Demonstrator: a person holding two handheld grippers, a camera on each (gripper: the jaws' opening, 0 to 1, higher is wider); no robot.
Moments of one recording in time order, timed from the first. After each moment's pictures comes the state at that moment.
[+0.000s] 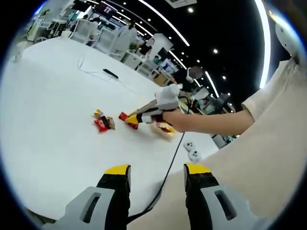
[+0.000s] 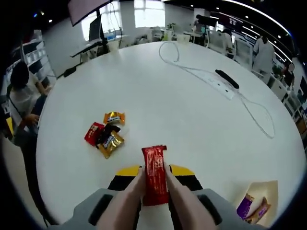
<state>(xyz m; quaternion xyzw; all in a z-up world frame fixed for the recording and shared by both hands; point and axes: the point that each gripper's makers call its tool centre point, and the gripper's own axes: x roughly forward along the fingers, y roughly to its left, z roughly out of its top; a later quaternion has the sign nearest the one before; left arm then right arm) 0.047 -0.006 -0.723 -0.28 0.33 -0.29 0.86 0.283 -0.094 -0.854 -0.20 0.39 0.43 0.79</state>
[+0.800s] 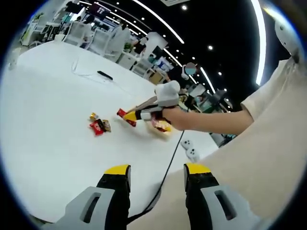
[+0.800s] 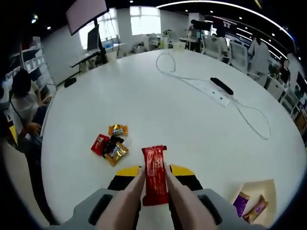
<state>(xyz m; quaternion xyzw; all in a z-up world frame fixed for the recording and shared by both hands) 0.046 -0.011 -0.714 -0.26 0.32 -0.31 0.85 0.285 -0.092 -0.828 -0.17 0.37 0.43 0.81</state>
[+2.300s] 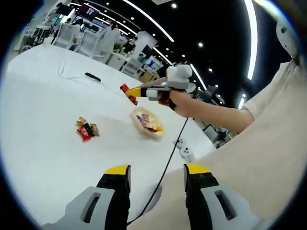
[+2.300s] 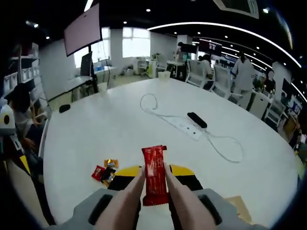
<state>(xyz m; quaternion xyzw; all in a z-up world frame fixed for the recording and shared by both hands) 0.053 -0.035 -0.707 -0.24 0.31 -0.36 0.85 0.317 -0.112 -0.724 -0.15 0.27 0.39 0.87</state>
